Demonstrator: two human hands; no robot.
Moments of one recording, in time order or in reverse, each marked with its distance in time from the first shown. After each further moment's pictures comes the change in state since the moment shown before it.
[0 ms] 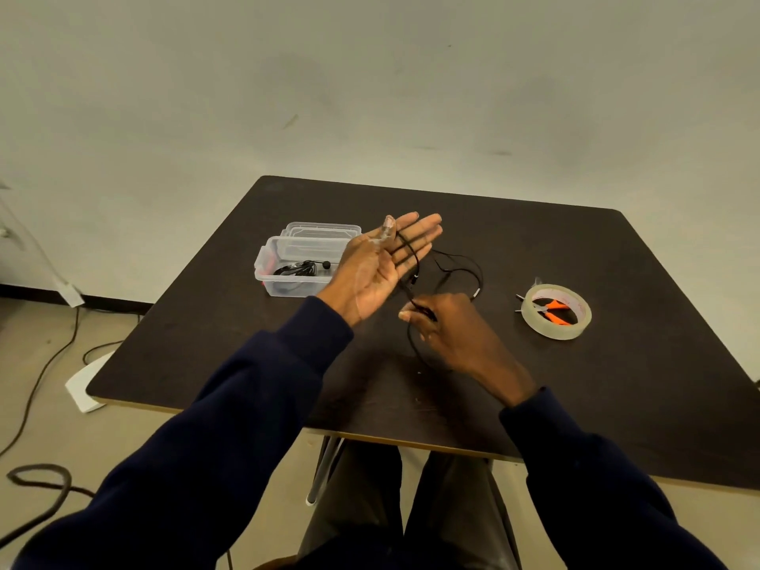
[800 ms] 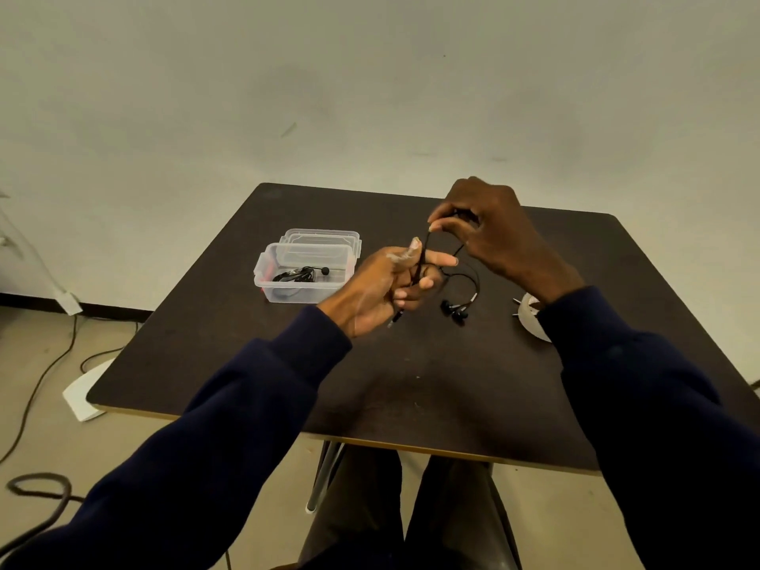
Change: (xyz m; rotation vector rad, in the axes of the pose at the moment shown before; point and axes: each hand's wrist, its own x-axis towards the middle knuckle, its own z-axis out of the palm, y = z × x) left_hand -0.013 -0.003 0.006 0.405 -0.187 -0.157; right_hand 0.064 -0.003 -0.107 -0.181 0.264 -0.341
